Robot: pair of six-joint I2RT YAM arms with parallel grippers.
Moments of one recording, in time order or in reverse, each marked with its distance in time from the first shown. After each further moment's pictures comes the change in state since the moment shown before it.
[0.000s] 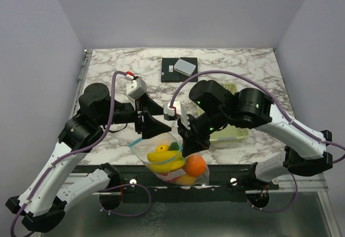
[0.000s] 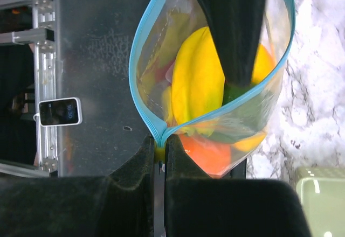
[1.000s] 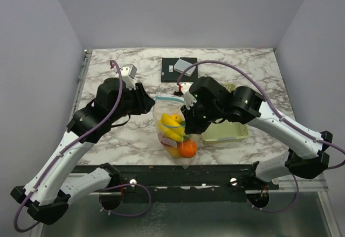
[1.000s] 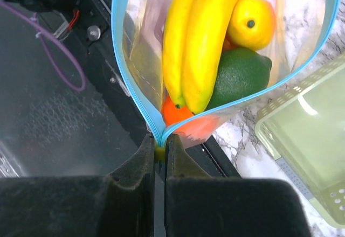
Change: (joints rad) left arm 0.000 0.110 0.019 -0.258 -0.789 -0.322; right arm -0.137 -0.035 -0.206 0.125 0.382 0.309
